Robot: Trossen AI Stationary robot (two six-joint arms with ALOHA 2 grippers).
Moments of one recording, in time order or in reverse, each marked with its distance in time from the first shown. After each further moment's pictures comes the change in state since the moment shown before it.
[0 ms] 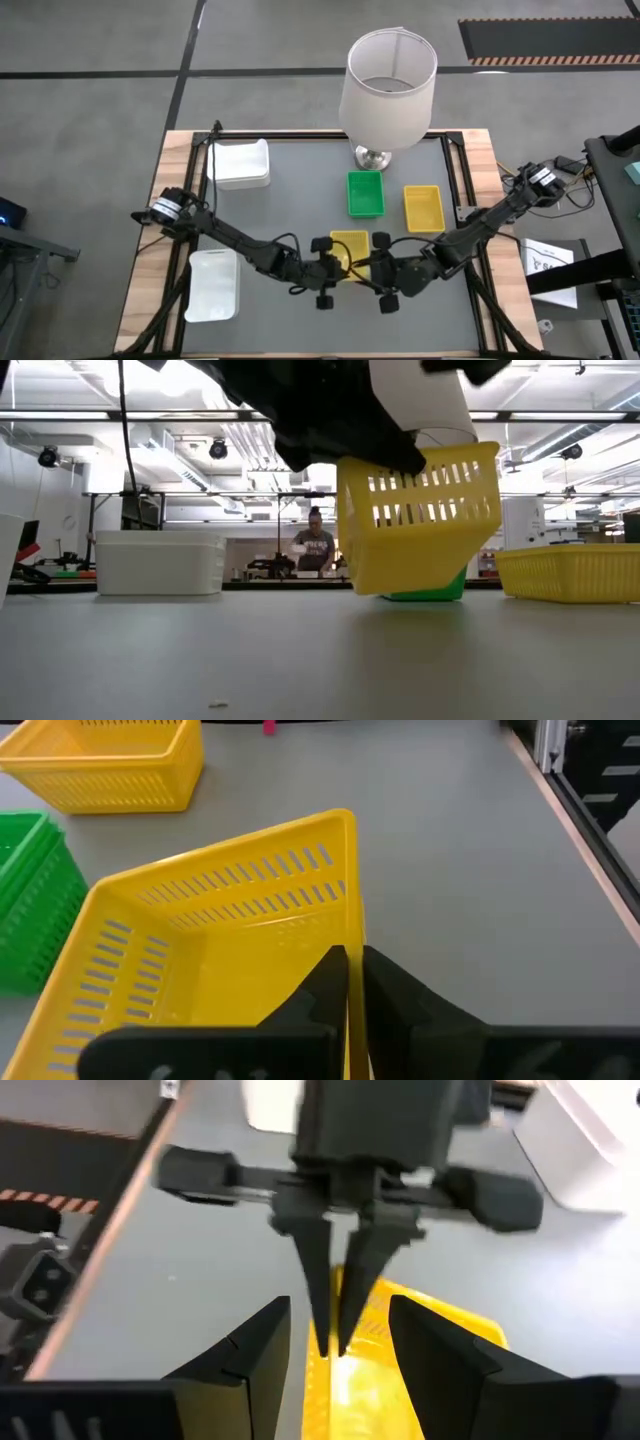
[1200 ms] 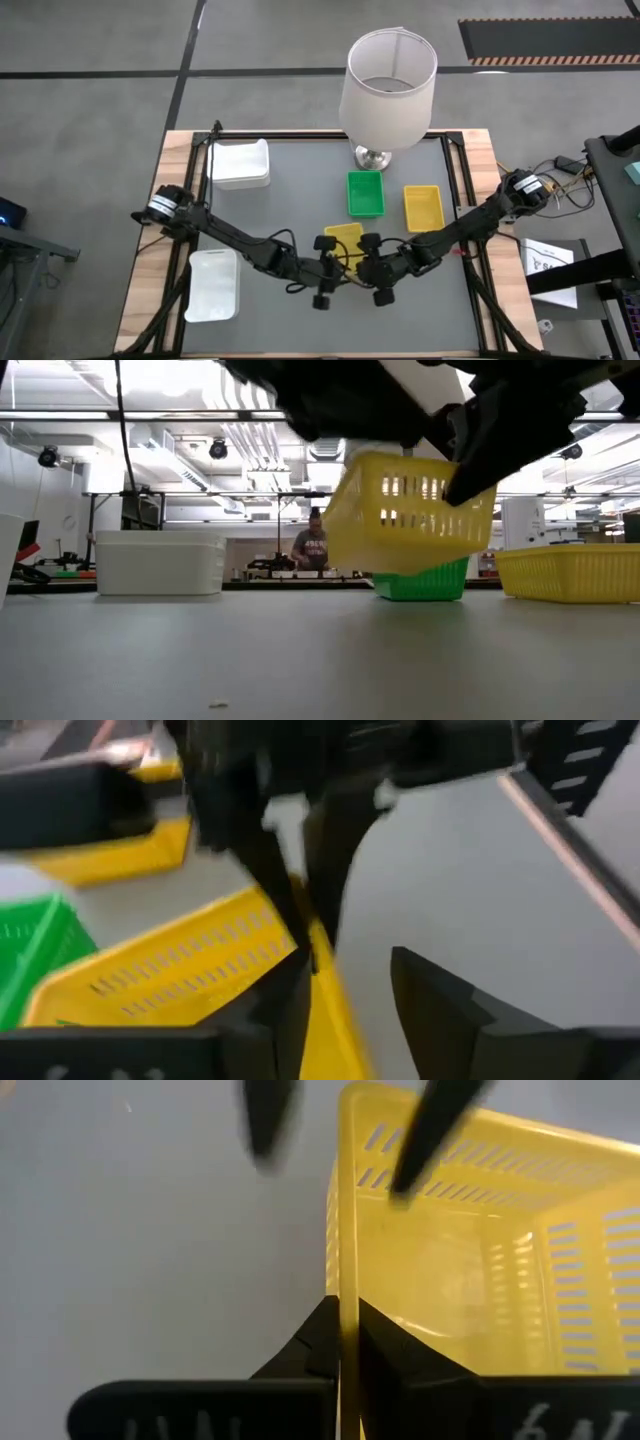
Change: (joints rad) left arm -0.001 -0.043 -0.001 0.017 0.042 0.183; right arm -0.107 0.140 -0.037 -0.081 -0.210 -0.075
